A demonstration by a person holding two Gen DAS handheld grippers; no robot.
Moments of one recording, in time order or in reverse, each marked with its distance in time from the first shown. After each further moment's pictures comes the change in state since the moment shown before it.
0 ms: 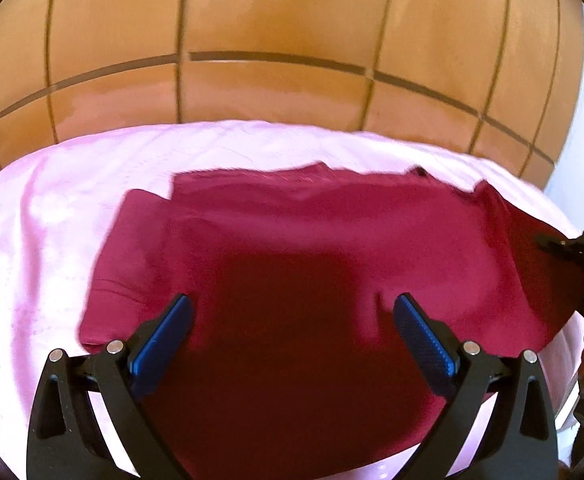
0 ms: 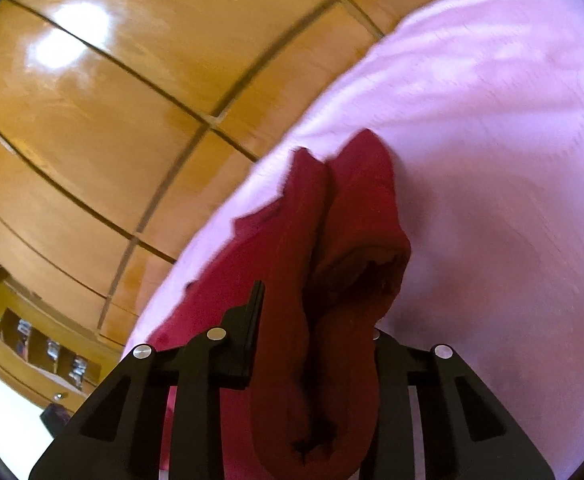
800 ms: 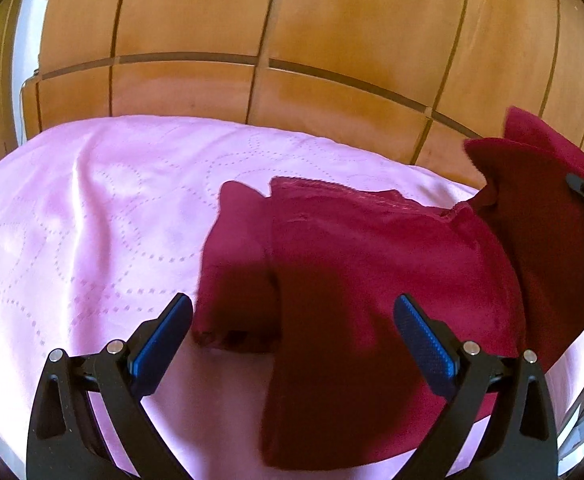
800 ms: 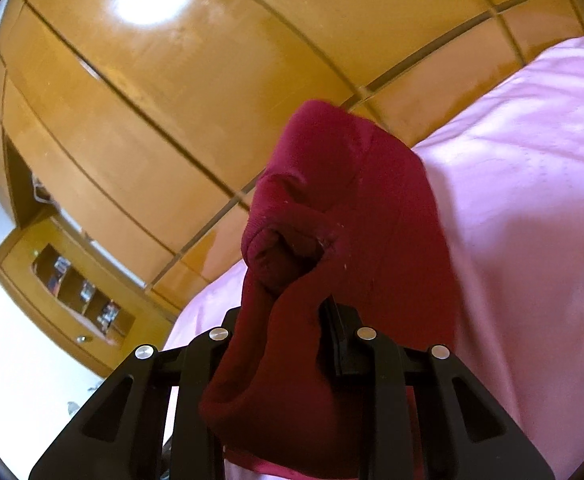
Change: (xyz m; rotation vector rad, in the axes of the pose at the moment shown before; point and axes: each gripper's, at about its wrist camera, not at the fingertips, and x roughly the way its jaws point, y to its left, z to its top) left arm -0.019 0.070 -0.013 -0.164 -0.047 0.063; right arm 0.020 0.160 -0.036 -0.198 0.070 0.216
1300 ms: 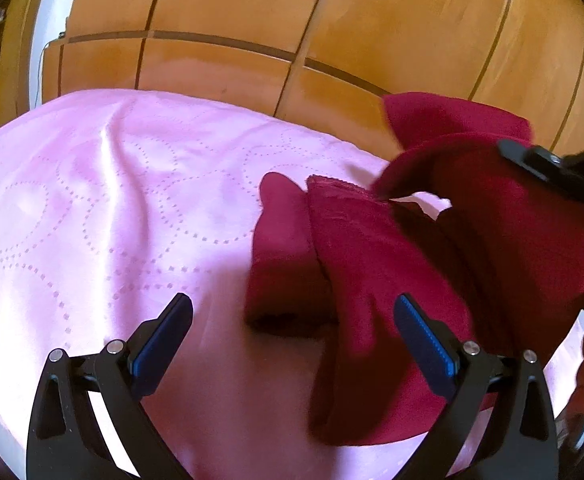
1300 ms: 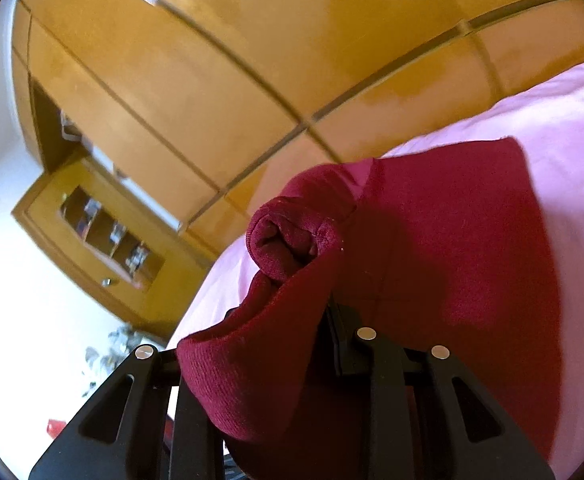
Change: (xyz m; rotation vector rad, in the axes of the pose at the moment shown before) left arm -0.008 0.034 -0.007 -0.127 0.010 -0.018; right arm 0.095 0.081 -0.053 -0.101 0.203 0.136
